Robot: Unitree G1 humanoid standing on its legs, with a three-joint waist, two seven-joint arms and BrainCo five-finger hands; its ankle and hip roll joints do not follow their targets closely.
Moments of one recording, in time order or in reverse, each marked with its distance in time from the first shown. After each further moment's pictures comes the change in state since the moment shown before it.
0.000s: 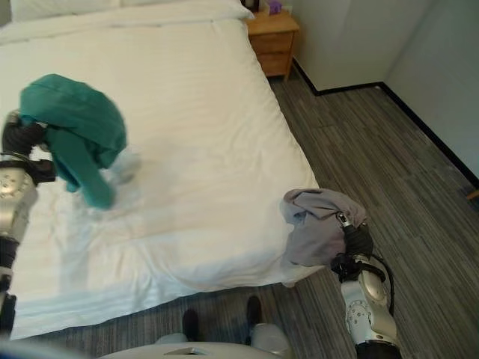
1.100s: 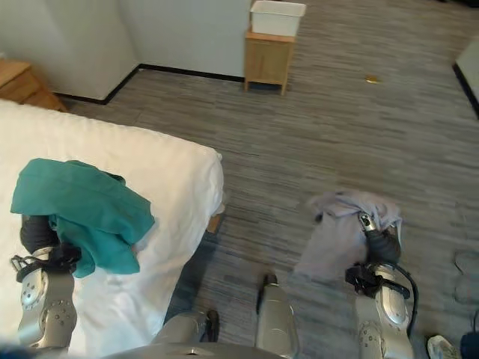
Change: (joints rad) left arm 0.477 -0.464 0.284 -0.386 -0.204 -0.103 -0.070; right arm 0.143 0.098 -0.148 -0.270 -0.071 -0.037 0.009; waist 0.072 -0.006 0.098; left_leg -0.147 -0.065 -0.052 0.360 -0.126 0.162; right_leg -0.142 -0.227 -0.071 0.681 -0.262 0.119
